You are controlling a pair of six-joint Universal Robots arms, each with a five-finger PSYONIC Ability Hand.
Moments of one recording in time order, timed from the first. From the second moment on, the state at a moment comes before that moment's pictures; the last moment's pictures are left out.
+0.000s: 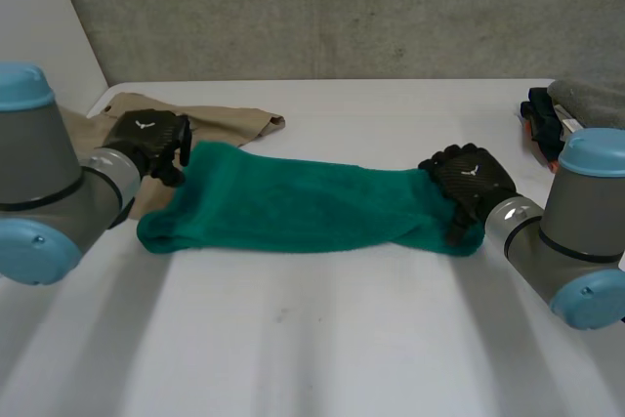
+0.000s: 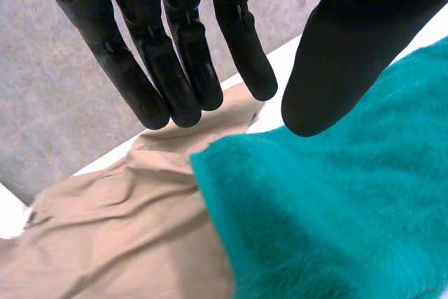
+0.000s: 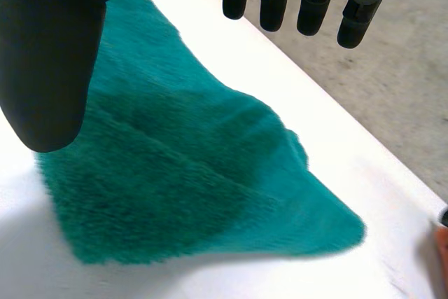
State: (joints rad) left arm 4.43 -2.02 -1.36 3.12 -1.49 3.43; right arm 1.86 -1.00 1.49 -0.18 1.38 2.66; left_hand 0.94 0.95 0.95 0.95 0.78; right_hand 0.22 0.21 0.21 0.22 0.05
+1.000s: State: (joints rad) left arm 4.43 -1.78 -1.32 2.94 -1.44 3.50; right arm 1.81 -1.23 1.21 0.09 1.33 2.63; left_hand 1.15 1.20 1.19 1.19 0.97; right_hand 1.11 1.18 1.18 1.20 0.98
